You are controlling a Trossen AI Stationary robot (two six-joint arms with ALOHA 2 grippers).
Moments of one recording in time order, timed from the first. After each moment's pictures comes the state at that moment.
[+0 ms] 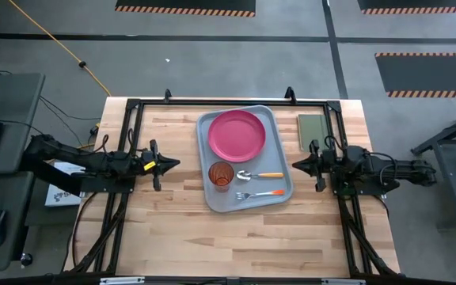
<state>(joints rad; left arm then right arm) -0.22 0.31 0.01 0.20 -0.43 -0.06 -0.04 0.02 0.01 0.03 -0.07 0.08</state>
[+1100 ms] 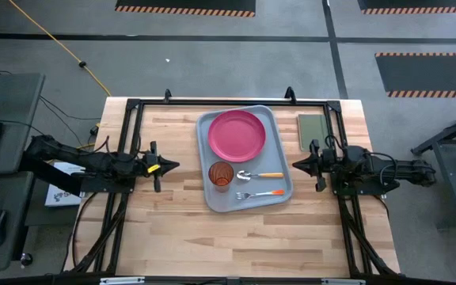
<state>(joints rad) -0.22 0.29 0.01 0.06 -0.43 -0.04 -0.04 0.01 0.01 0.03 -0.07 0.09</state>
